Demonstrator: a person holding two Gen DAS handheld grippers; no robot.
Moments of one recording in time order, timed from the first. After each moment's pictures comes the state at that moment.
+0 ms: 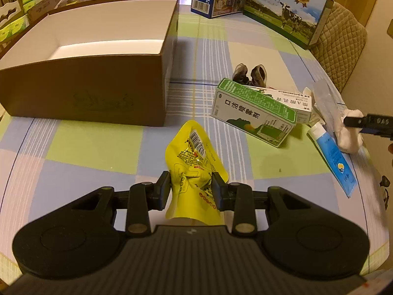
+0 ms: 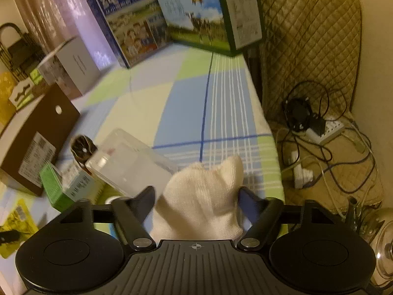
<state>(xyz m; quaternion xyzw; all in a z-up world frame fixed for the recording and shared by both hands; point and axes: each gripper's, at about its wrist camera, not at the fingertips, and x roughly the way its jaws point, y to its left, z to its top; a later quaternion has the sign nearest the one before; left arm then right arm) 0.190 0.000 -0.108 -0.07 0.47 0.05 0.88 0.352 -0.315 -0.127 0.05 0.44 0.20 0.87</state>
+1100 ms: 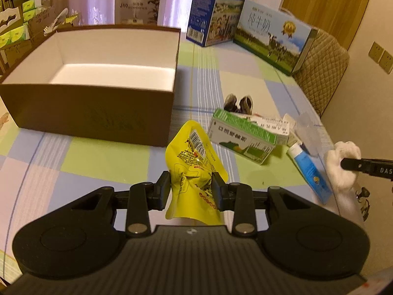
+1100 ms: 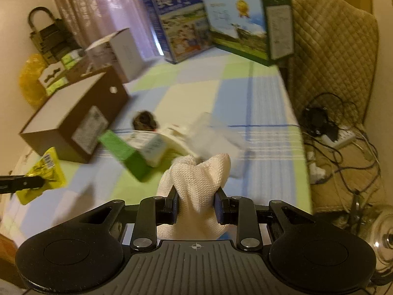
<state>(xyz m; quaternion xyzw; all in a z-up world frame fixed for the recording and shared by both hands) 0.157 0.025 -0.061 -0.10 0.41 0.02 0.90 0.250 -0.277 -0.069 0.03 0.42 0.26 0.87</state>
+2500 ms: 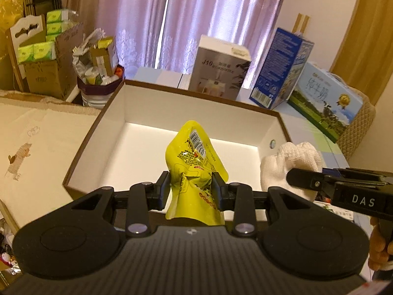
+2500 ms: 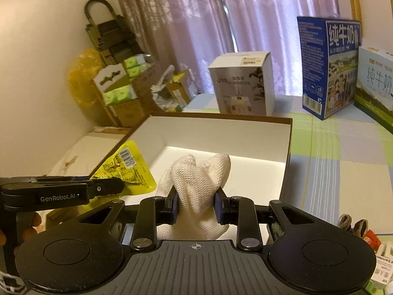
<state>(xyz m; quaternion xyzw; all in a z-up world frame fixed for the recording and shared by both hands) 0.240 0.256 -0.019 -0.13 0.37 0.05 0.92 0.301 0.084 -0.024 0.02 0.37 0.35 0.86</state>
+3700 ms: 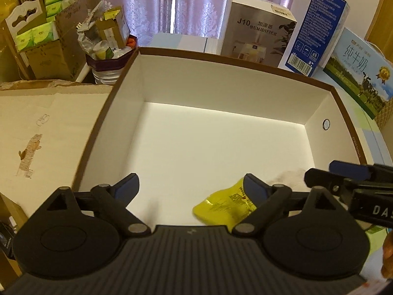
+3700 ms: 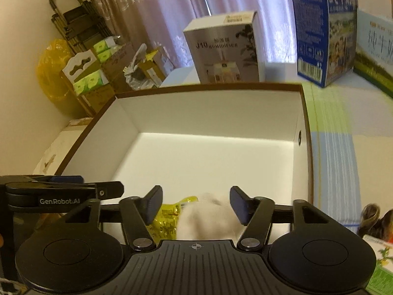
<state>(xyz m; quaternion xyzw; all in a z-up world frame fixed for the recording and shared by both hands) 0.307 0.294 -0.067 -0.08 0.45 0.08 0.88 0.339 0.124 -0.071 0.02 0.42 0.31 0.85</state>
